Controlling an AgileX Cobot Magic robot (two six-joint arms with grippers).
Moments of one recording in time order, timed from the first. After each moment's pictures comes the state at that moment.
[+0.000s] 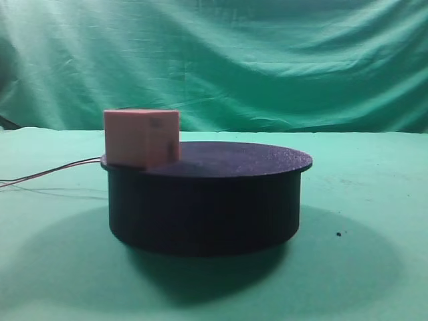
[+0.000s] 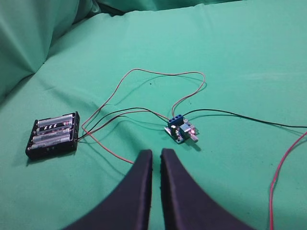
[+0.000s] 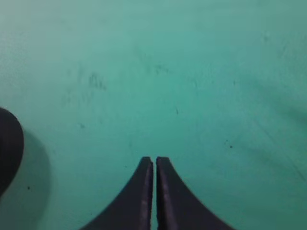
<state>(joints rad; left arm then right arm) 0.03 -0.02 0.03 0.22 0.37 -0.08 0.19 0.82 -0.42 0.25 0.56 -0.03</state>
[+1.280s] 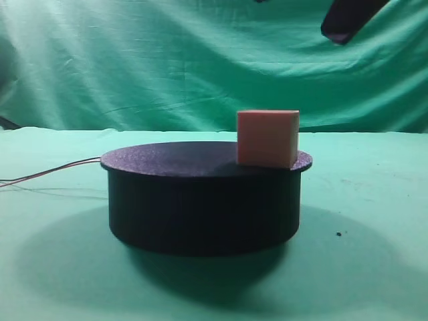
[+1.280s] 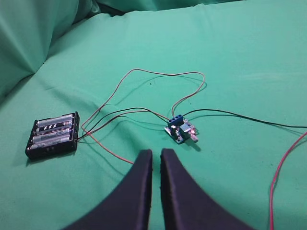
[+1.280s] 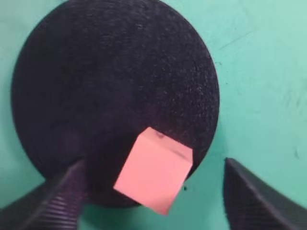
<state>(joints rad) 0.03 -0.02 0.03 0.22 0.37 -0.08 0.75 1.50 -0.94 0.18 0.76 0.05</state>
